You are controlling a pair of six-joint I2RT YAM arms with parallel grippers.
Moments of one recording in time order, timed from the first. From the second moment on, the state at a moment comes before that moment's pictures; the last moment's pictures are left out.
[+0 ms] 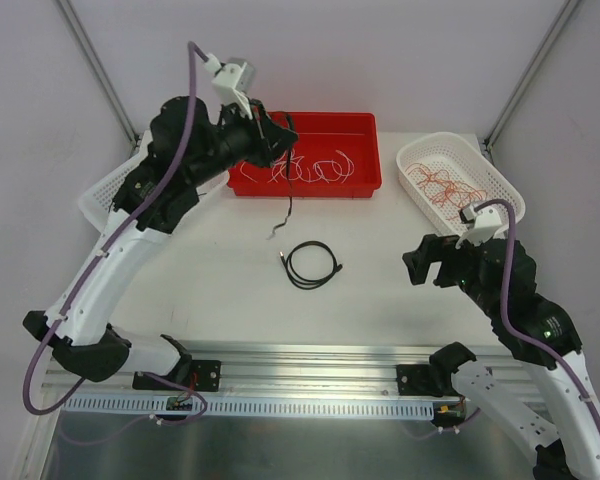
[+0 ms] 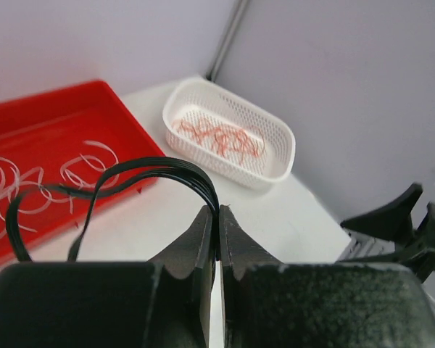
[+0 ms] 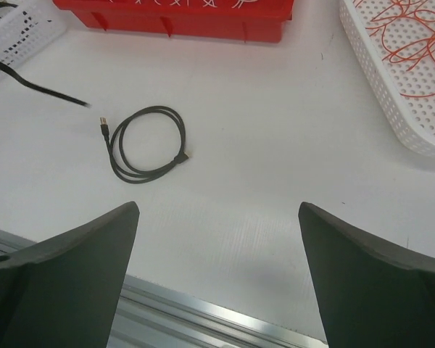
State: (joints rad) left arm -0.67 1.34 1.75 -0.51 0.14 -0.35; right arm 0.51 0.58 1.04 -0.87 0.14 0.26
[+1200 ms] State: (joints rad) left arm 0.11 1.63 2.11 -0.55 -0.05 -0.33; right arm 0.51 0.73 0.95 -0.83 0.09 0.24
